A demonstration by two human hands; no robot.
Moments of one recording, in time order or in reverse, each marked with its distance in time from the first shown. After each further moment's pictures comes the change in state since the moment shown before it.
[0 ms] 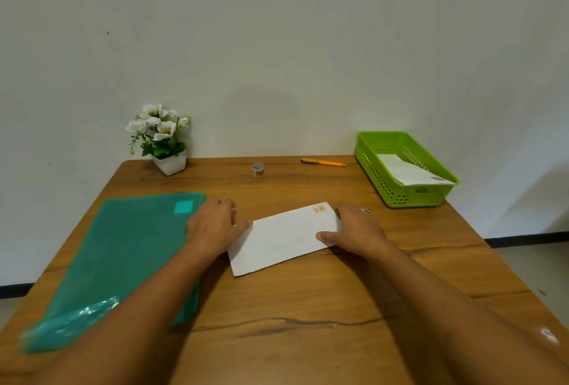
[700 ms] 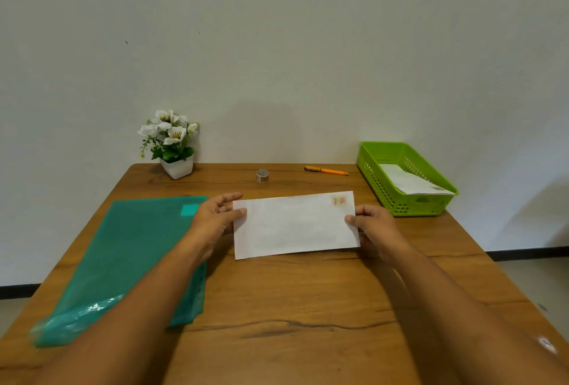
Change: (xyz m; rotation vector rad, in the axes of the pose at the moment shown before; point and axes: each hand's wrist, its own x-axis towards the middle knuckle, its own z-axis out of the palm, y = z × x) left_hand -0.011 -0.011 -0.019 -1.377 -0.148 -0.229; right_hand -0.006 0.018 -0.016 1.088 0.047 0.236
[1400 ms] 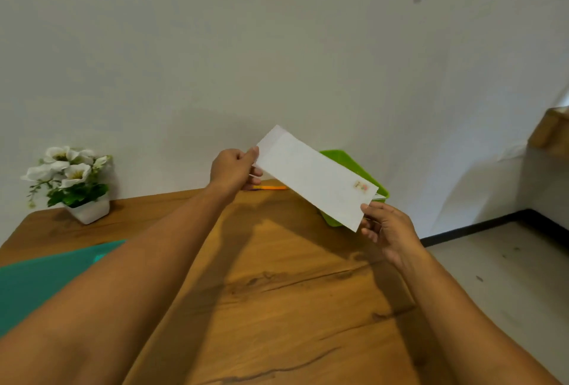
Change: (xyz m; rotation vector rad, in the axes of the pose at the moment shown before) left_hand 0.078 0.104 0.188 0.269 -0.109 0.277; right_hand 0.000 -0.014 -0.132 0.591 0.263 0.044
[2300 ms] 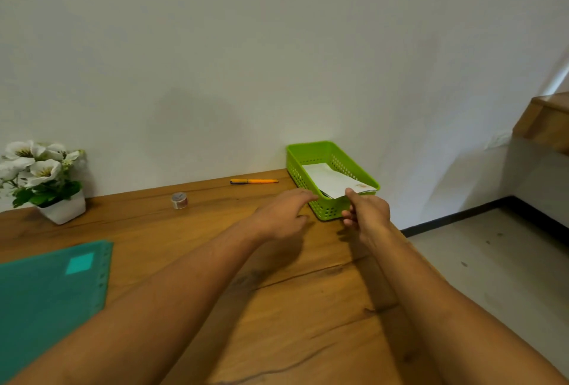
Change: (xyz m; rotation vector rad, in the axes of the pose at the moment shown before) left_hand -0.034 -0.043 0.099 0.857 -0.602 0.586; right_hand 0.046 0.017 0.018 -0.167 0.236 -0.062
